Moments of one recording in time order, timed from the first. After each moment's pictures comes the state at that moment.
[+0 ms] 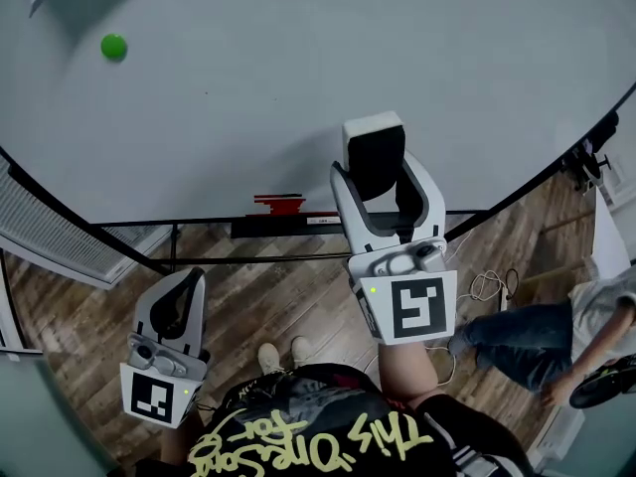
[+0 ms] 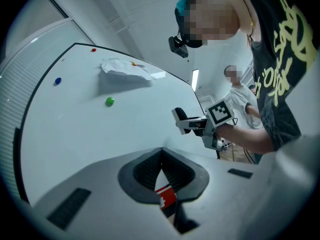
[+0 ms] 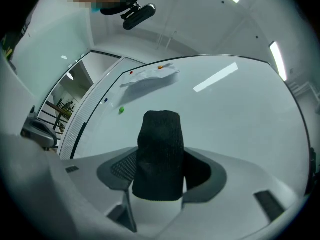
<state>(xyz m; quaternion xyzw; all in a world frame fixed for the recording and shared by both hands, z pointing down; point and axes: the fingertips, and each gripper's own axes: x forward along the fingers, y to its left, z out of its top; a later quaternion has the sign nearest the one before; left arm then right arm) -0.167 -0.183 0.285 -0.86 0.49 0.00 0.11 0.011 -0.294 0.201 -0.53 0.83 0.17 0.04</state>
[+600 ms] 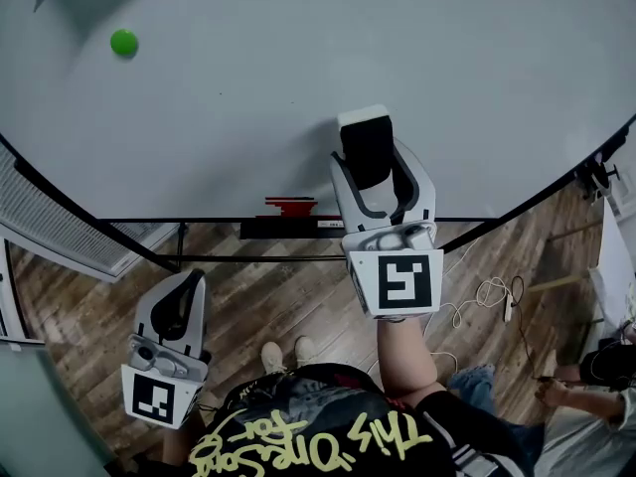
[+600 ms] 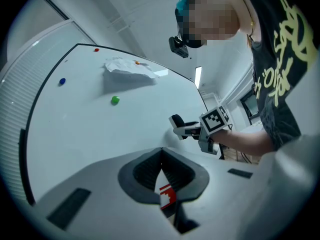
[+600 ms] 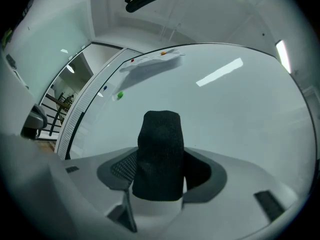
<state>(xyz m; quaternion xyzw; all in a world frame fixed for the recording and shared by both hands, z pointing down) -0.177 -0.182 0.283 -0.85 0.51 -0.01 0.11 -0.003 -0.329 0.215 -0.53 0.83 0.17 0.03</state>
